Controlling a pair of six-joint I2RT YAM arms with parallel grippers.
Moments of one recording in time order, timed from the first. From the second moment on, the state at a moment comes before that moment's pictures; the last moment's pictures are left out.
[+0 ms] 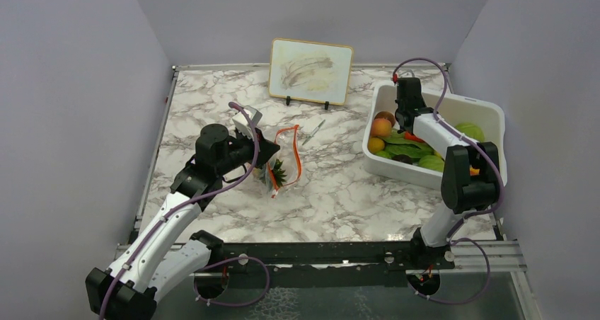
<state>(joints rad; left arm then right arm) -0.46 0.84 0.76 -0.20 0.38 -0.24 0.12 1.71 1.16 -0.15 0.64 -0.42</state>
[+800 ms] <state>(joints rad) -0.46 0.84 0.76 -0.20 0.38 -0.24 0.15 1.58 1.25 -0.35 0.51 -0.27</state>
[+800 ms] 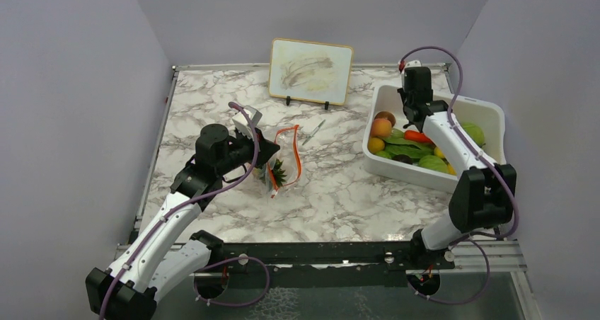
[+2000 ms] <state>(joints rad) -0.46 0.84 0.75 -0.19 0.36 -0.26 0.18 0.86 1.30 -0.34 -0.29 -0.03</state>
